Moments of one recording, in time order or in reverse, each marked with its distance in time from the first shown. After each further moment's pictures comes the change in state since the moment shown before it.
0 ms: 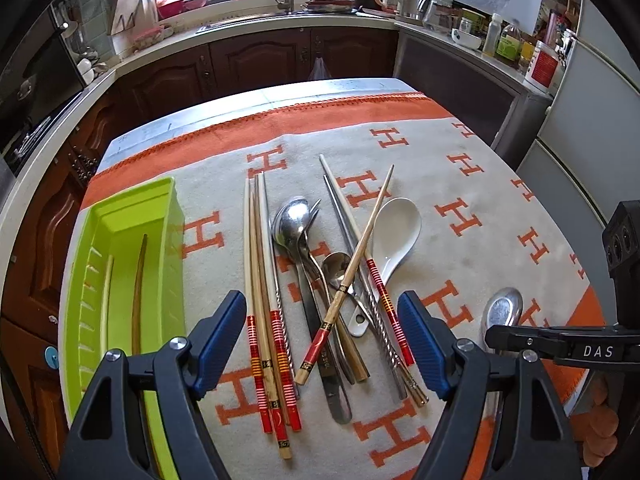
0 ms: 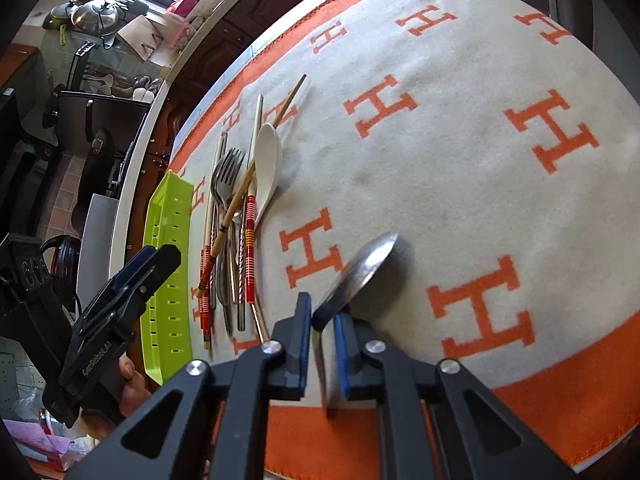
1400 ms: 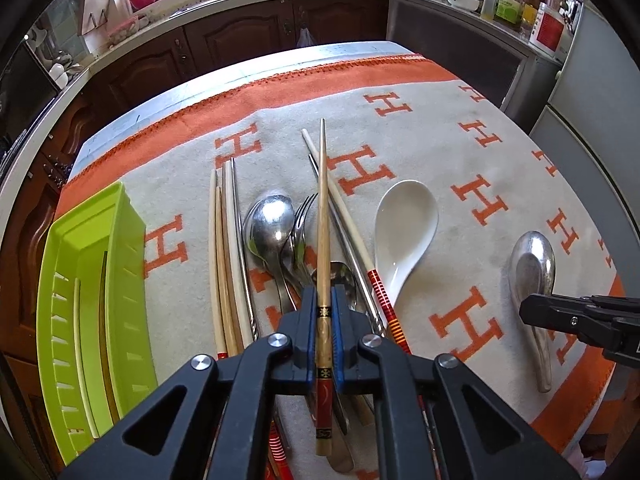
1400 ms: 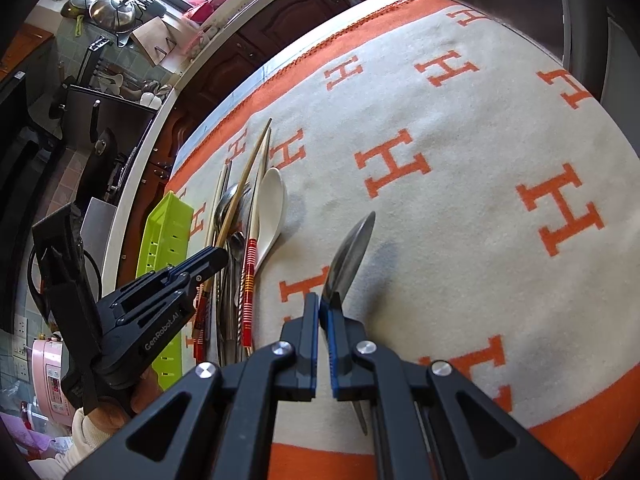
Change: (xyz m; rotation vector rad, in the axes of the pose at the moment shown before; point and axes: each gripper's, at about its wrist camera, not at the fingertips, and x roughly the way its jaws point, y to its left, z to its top) left arm 0.050 -0.013 0.016 0.047 0.091 0.018; right arm -0.004 0.004 0.021 -0.065 -0.074 -0.018
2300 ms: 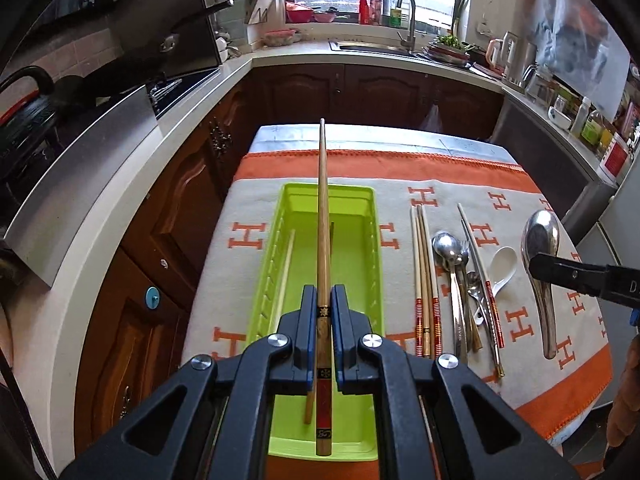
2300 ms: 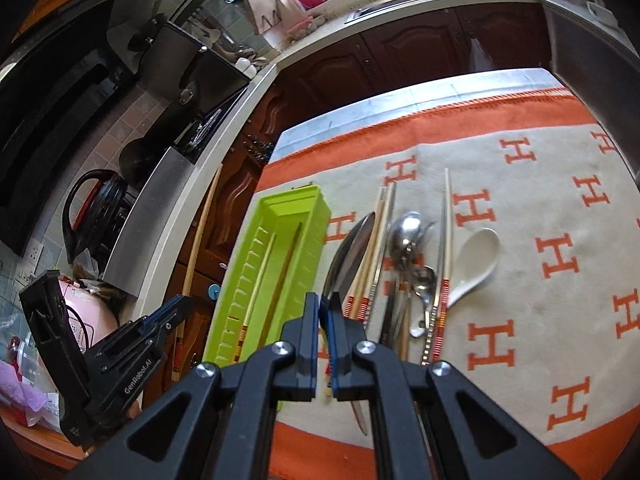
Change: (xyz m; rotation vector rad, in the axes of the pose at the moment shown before) left arm -0.153 0.132 -0.081 -0.351 -0.183 0.215; right arm -0.012 0.175 0.005 -0.309 -0.017 0.086
